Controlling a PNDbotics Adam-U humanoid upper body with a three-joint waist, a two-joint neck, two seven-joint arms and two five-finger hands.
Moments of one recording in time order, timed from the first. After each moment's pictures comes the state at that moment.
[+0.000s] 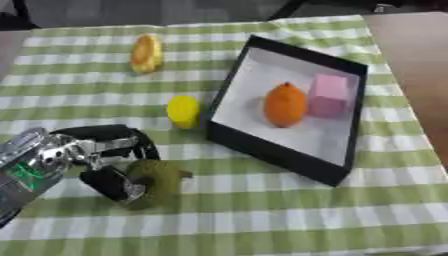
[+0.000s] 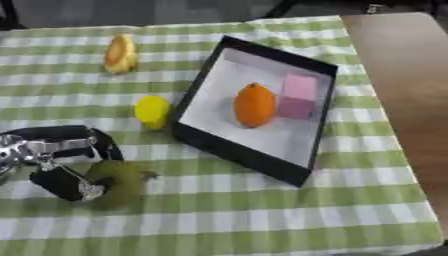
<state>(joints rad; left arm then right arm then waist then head) -0.64 0.77 -0.73 -1.81 -0.38 0.47 -0.74 -0.34 -1.10 -0.12 -1.58 -0.35 -0.10 -0.07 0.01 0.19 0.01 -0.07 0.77</state>
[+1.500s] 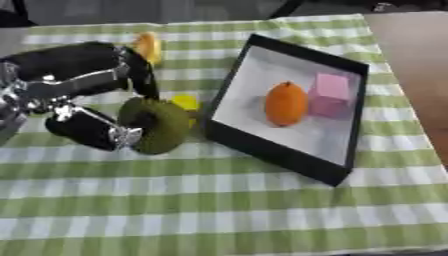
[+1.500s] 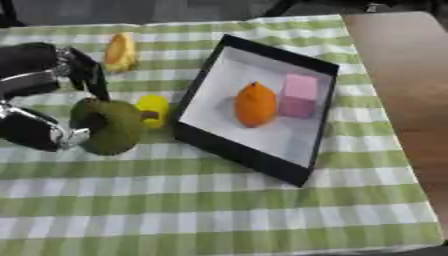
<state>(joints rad) -0.84 0.76 -0.54 -1.98 -0.36 0.22 -0.58 -0.32 -1.10 -0.14 -1.58 -0.35 -0.11 -0.08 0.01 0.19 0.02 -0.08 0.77</state>
